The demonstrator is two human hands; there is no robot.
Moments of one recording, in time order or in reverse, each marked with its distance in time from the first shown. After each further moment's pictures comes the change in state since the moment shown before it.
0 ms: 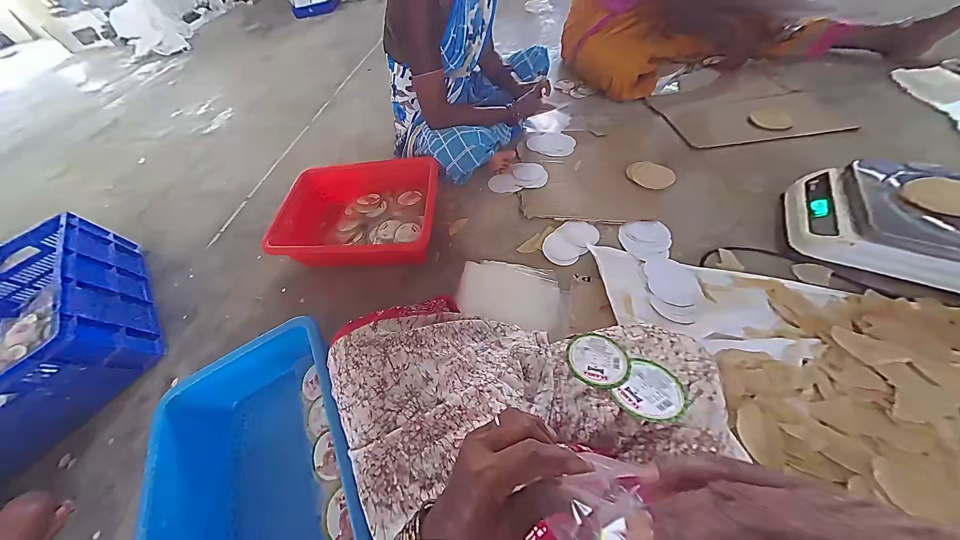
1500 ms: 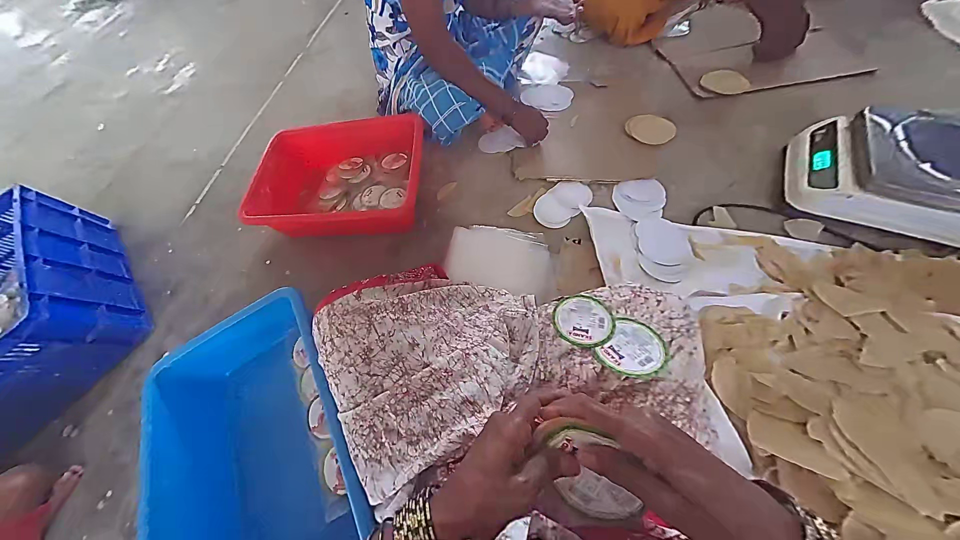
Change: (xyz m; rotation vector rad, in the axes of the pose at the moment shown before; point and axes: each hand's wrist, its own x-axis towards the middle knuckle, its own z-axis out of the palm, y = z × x) left_hand -0.032 -0.006 0.036 -0.426 -0.240 -0.699; right_hand -0.071 0.090 0.015 -0.236 -0.204 0.431
